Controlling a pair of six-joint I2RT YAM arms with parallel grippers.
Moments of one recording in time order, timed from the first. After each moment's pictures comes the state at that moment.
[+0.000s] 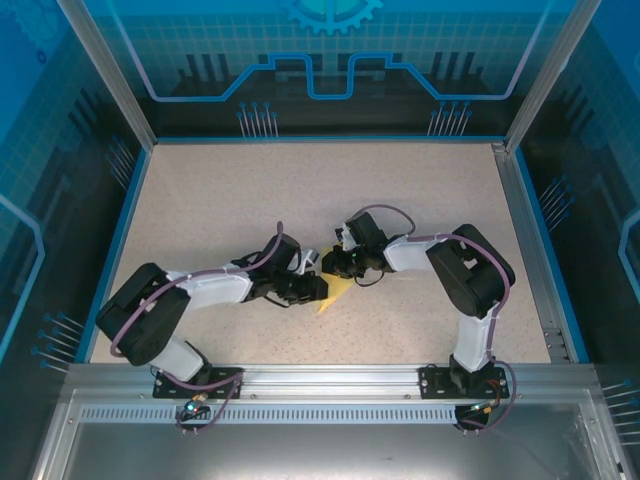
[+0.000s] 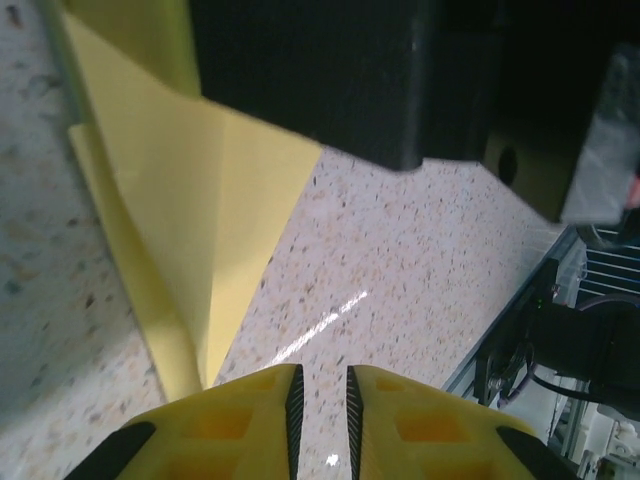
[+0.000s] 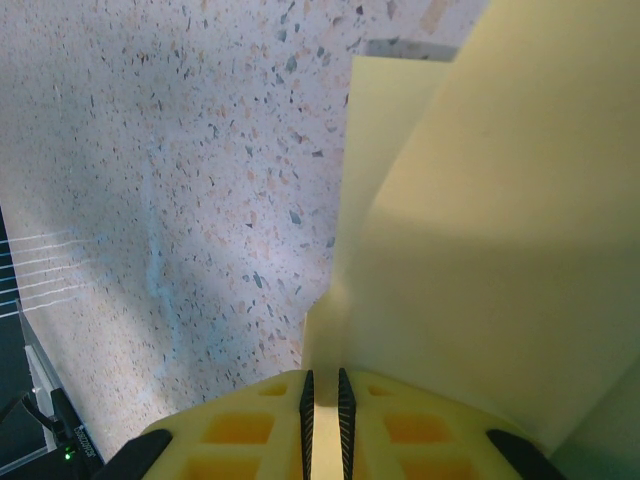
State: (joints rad) left arm -0.64 1.55 0.66 -0.02 0.59 -0.81; right arm 0.60 1.90 0.94 0.00 -0.51 0.76
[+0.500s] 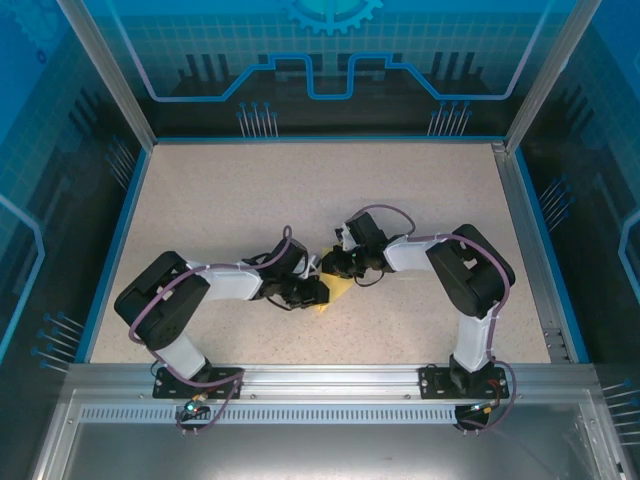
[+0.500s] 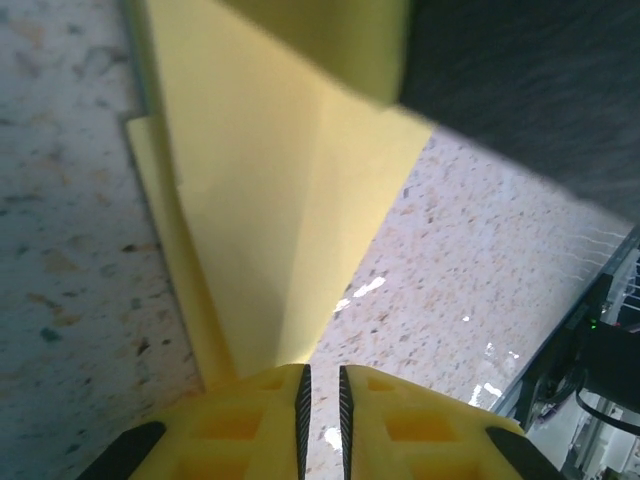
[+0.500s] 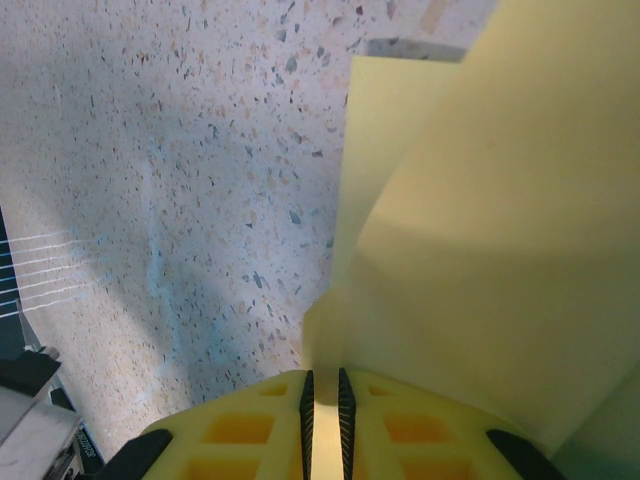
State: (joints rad) left arm -0.65 1.65 0.67 -0.03 0.55 -0.82; right arm 0.60 1.90 0.94 0.00 -0.51 0.76
